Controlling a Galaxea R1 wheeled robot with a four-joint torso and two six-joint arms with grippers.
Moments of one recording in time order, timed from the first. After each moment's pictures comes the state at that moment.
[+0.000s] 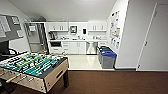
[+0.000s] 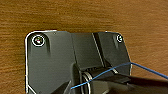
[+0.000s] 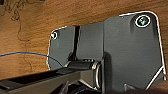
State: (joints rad) left arm 1.44 2.75 -2.26 -0.03 0.01 0.08; right arm -1.55 2.75 -2.25 -0.03 0.08 0.08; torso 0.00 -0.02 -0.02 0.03
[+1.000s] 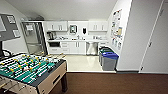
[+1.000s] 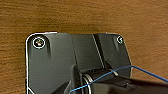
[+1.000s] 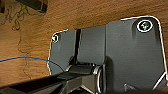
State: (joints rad) left arm 1.43 2.75 -2.26 -0.03 0.01 0.08; right arm -1.53 2.76 -2.25 -0.03 0.08 0.08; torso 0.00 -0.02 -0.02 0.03
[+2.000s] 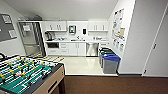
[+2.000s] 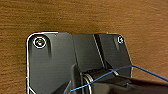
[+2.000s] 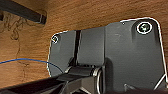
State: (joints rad) left arm 1.43 2.75 -2.26 -0.03 0.01 0.08; right arm -1.52 2.77 -2.26 -0.03 0.08 0.08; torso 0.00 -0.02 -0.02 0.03
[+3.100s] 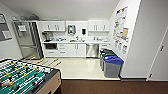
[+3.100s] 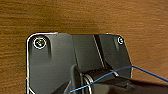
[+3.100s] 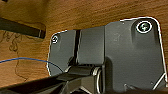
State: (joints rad) left arm 1.43 2.75 -2.26 -0.03 0.00 0.08; right arm -1.52 2.76 -2.26 -0.03 0.08 0.08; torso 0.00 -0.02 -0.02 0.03
